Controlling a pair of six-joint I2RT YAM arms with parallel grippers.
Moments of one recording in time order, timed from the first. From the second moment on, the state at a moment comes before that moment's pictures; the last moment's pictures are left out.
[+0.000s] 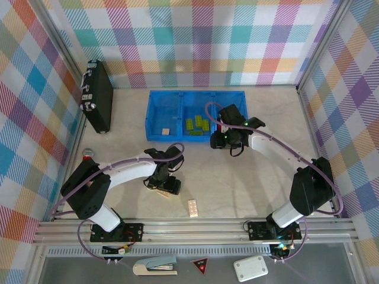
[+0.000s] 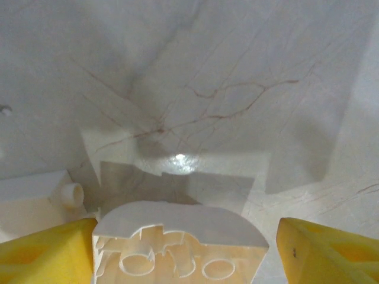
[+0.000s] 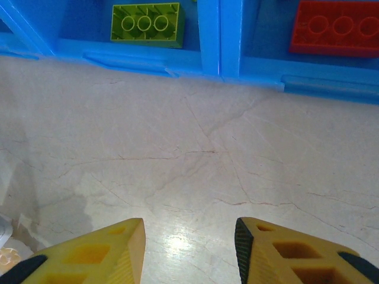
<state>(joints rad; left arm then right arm) -0.79 1.56 0.90 -0.89 0.05 -0.51 0.56 1.55 1.26 -0.80 -0.07 0.44</state>
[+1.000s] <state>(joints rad) -0.86 1.56 0.89 -0.90 0.01 -0.59 0.56 1.55 1.26 -0.80 -0.08 0.44</state>
